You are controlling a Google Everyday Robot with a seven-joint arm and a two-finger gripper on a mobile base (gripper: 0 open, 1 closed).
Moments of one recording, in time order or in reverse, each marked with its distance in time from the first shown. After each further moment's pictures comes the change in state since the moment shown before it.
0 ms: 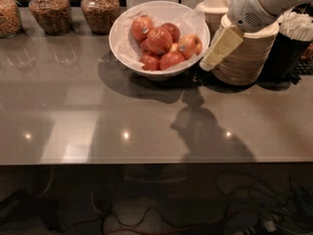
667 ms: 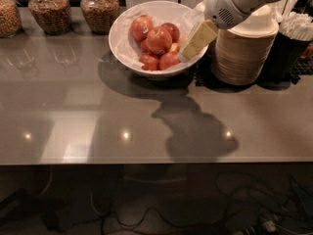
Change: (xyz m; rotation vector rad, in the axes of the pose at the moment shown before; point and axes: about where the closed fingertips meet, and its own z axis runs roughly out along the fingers) arm -0.039 -0.010 0.042 -0.034 -0.070 0.067
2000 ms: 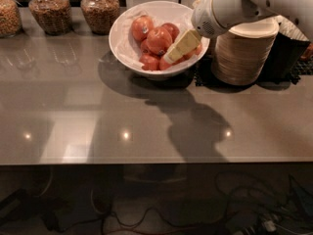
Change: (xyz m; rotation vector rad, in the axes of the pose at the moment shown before) arm -0.010 -0.018 0.047 0.086 -0.117 -0.009
